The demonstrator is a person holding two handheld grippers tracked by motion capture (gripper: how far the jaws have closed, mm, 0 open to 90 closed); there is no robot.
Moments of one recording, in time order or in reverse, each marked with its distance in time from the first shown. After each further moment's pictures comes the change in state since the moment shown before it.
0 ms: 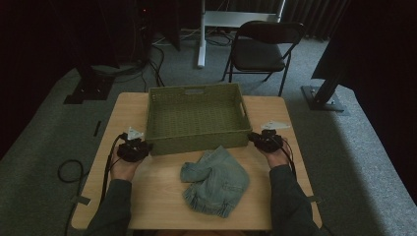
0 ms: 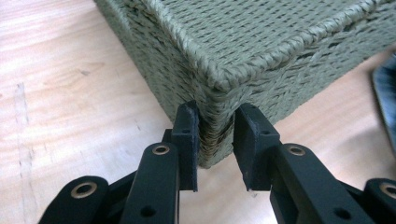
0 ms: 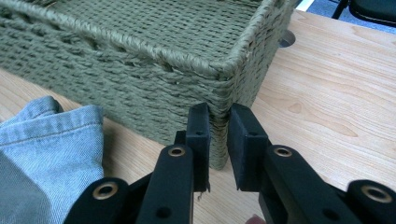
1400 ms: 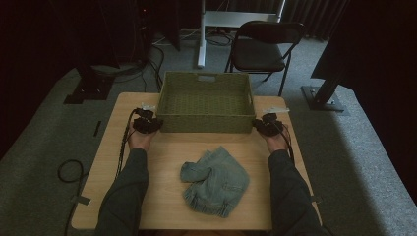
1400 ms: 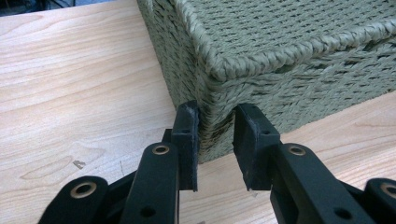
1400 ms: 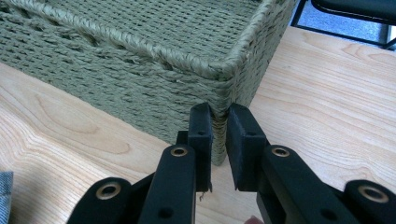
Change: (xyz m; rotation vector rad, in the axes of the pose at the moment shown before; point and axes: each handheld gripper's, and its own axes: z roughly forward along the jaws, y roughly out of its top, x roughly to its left) left arm 0.022 0.065 0.072 0.002 0.020 -0.108; right arm -0.041 0.031 0.031 0.035 -0.097 0.068
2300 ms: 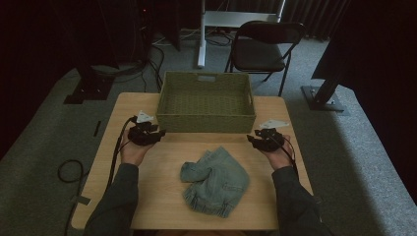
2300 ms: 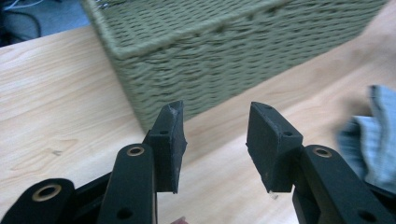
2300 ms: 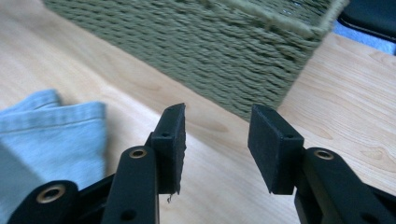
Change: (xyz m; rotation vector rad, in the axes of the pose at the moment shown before) left arm -0.033 -0.023 -0.071 -0.083 -0.135 0.140; right arm 0.047 -0.024 -0.050 -0.003 0.049 -0.148
